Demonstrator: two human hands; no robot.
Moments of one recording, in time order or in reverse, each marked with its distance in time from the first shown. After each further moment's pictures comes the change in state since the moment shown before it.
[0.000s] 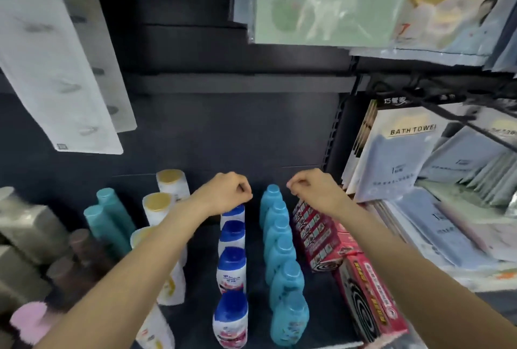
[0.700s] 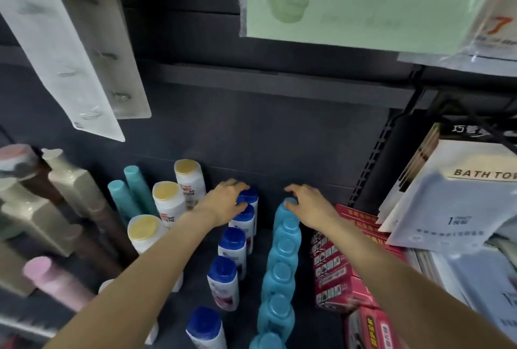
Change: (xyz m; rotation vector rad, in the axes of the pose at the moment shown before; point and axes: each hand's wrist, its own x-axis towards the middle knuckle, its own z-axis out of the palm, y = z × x) left_hand 0.036 -0.041 0.042 0.152 0.092 -0.267; right_hand 0.090 0.036 0.045 -0.220 -0.275 -0.167
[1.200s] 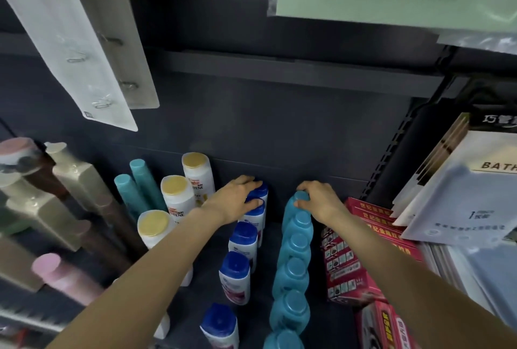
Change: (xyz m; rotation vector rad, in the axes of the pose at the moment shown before) left_hand 0.001 -0.007 0.007 0.013 -0.047 0.094; right_hand 0.014 0.009 0.016 0.092 0.009 0.055
